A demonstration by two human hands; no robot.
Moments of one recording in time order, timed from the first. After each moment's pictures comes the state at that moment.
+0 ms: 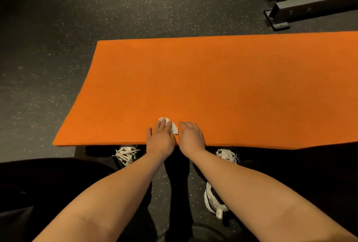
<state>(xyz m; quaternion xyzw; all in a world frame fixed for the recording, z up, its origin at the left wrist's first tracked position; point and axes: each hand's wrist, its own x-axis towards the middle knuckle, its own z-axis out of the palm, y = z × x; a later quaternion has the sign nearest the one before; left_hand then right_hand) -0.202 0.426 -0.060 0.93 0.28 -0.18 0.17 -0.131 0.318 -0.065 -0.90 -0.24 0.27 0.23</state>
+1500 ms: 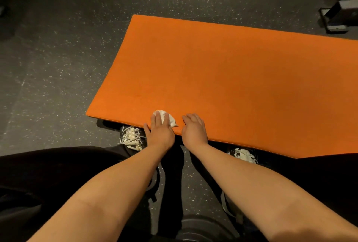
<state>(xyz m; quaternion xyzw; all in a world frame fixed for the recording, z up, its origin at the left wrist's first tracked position) -0.264 0.477 -0.080 0.86 0.42 -0.20 0.21 -0.170 0.377 -0.081 -0.88 -0.32 0.29 0.21</state>
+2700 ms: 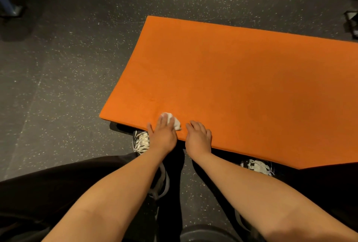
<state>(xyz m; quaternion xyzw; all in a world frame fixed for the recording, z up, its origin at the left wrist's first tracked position) -0.283 0.524 -0.086 0.88 0.39 -0.19 0.18 -0.195 0.408 -0.090 -0.88 -0.35 0.29 0.14</state>
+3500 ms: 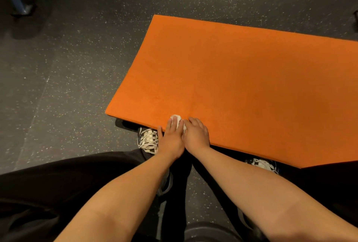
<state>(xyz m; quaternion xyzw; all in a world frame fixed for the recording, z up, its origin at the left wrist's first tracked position) -0.292 0.498 -0.079 0.88 0.36 -0.21 0.21 -0.200 0.428 -0.085 -0.86 -0.35 0.34 0.16</state>
